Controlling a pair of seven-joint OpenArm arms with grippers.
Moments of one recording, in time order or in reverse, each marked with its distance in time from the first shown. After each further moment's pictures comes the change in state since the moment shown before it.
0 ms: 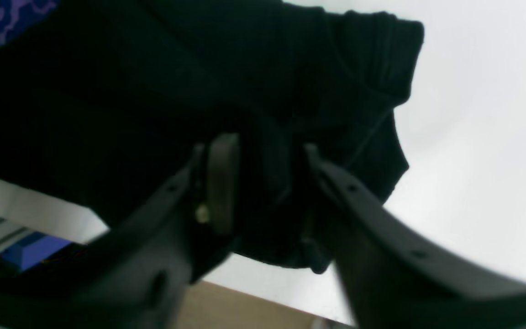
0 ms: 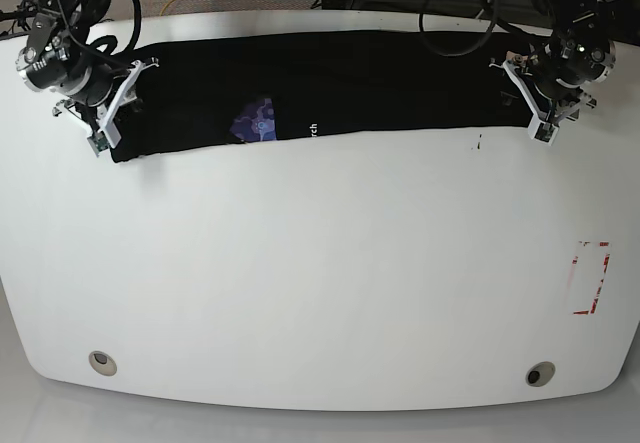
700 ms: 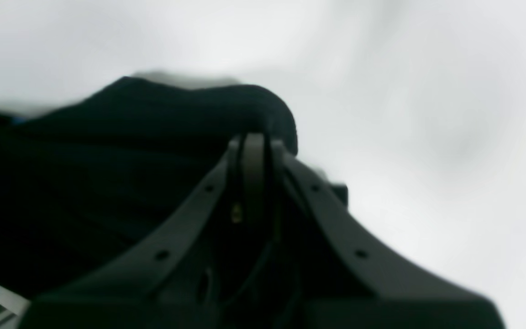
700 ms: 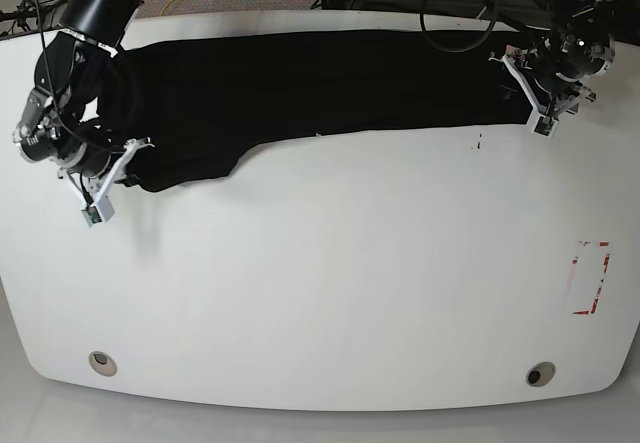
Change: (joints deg) left arm 1.8 0.0 0.0 0.3 -0.3 0.2 -0.3; right arm 20.2 0.8 -3.1 -15.1 0.3 -0.2 -2.6
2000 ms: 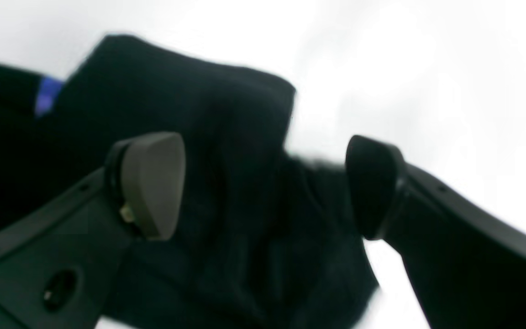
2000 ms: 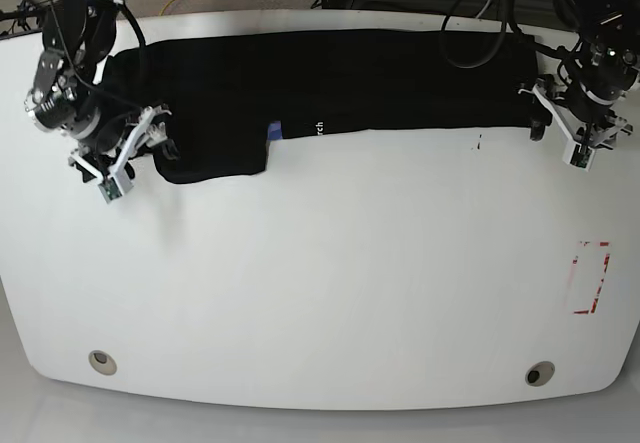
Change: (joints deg) left arm -3.2 -3.6 -4.6 7.8 -4.9 -0.1 0.4; right arm -9.5 0.0 -5.0 8.2 -0.6 0.1 10.6
